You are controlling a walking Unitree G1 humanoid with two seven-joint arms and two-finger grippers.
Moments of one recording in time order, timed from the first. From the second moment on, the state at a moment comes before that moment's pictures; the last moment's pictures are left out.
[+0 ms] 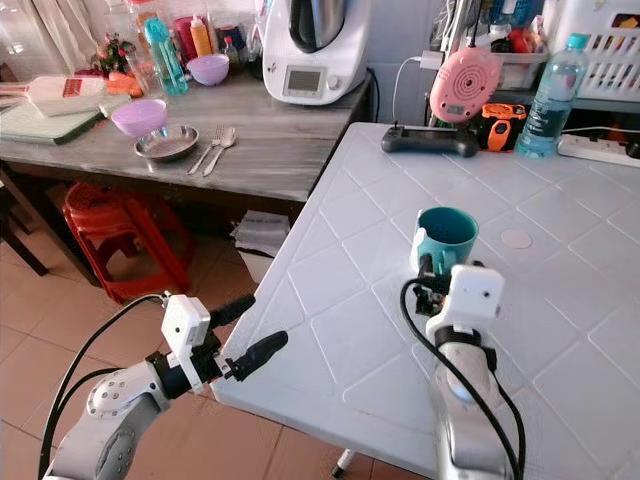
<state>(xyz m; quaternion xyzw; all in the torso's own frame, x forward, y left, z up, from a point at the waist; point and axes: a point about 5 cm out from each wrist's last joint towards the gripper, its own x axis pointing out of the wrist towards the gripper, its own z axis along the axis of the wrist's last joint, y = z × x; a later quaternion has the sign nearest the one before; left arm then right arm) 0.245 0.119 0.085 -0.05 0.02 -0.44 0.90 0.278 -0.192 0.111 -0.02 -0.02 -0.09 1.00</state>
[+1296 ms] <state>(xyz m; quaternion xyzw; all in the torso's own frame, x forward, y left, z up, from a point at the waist) 0.261 0.122 0.092 -0.04 -0.01 -0.43 0.90 0.284 -0.195 0.112 0.01 -0.03 -0.06 1.00</state>
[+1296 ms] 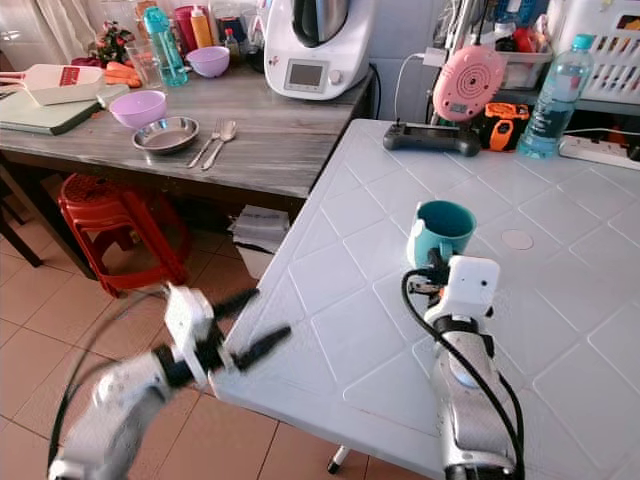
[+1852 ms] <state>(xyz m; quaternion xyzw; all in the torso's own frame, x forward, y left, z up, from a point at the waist) 0.303 0.155 0.088 0.00 0.01 -0.23 0.97 0.267 -0.194 0.110 0.01 -0.03 -0.06 1.00</state>
